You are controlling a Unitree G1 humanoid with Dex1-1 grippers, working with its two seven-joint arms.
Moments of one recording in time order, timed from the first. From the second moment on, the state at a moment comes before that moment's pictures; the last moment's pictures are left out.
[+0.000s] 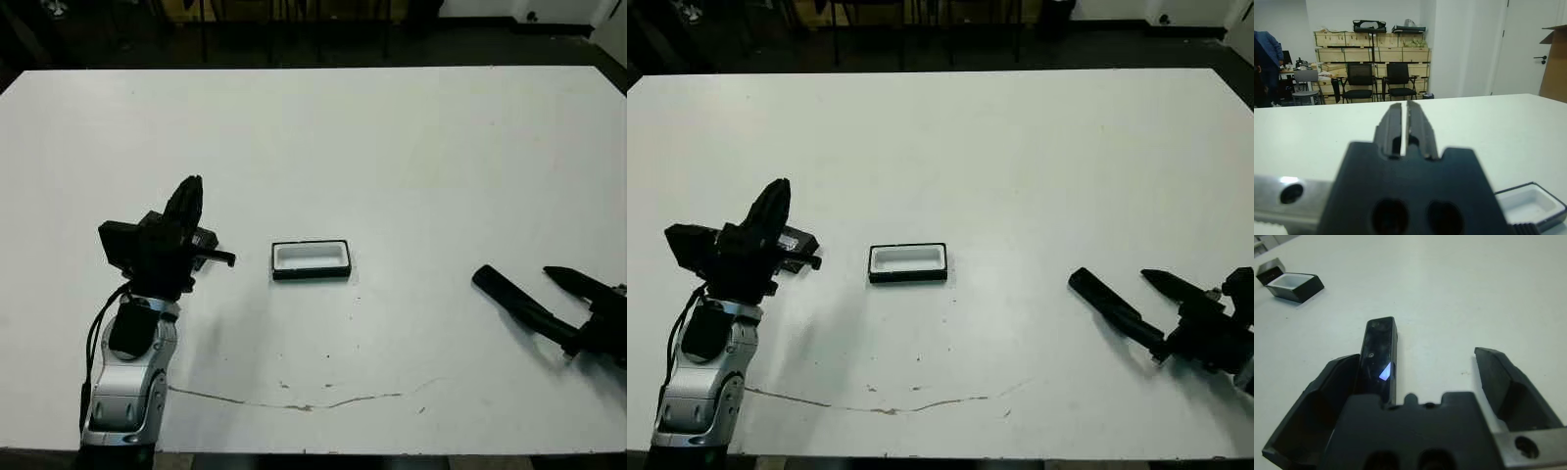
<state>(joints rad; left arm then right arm) 0.01 0.16 0.03 -0.23 -0.14 -0.07 -0.16 0.04 -0.74 -0.29 0.36 0.47 0.15 1.05</state>
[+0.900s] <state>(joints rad) 0.01 0.16 0.03 -0.23 -0.14 -0.07 -0.16 0.12 -0.73 -0.28 0.11 0.41 0.21 0.96</state>
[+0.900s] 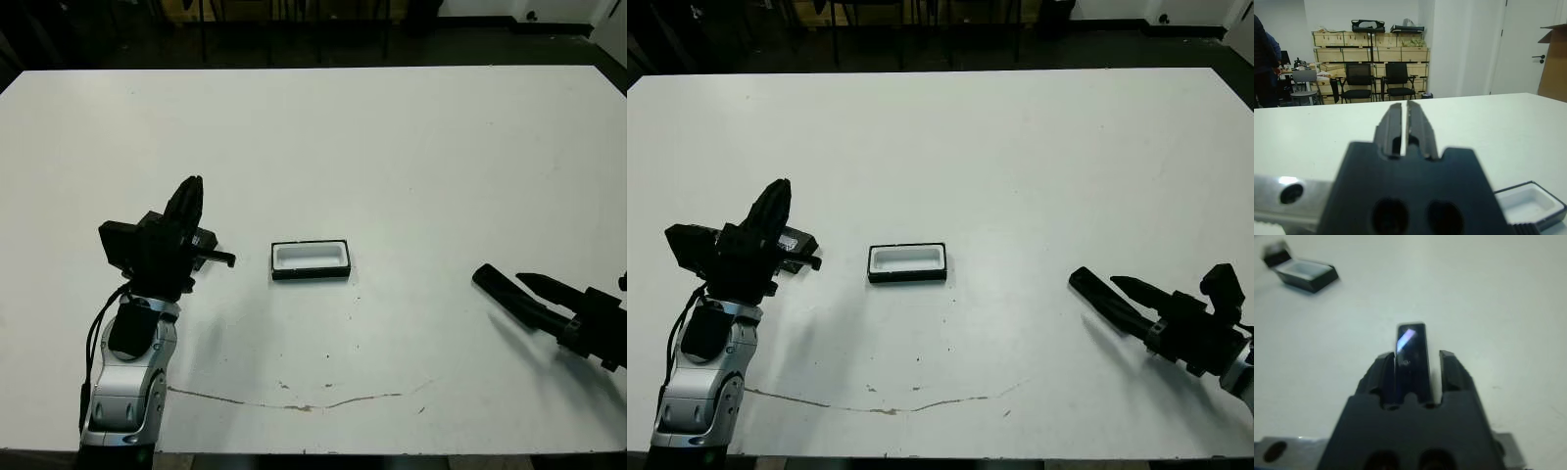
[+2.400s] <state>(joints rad) 0.02 0.16 0.02 -0.24 -0.14 -0.06 -0.16 0.00 -0.74 -0.26 -0.12 0.54 0.36 0.88</state>
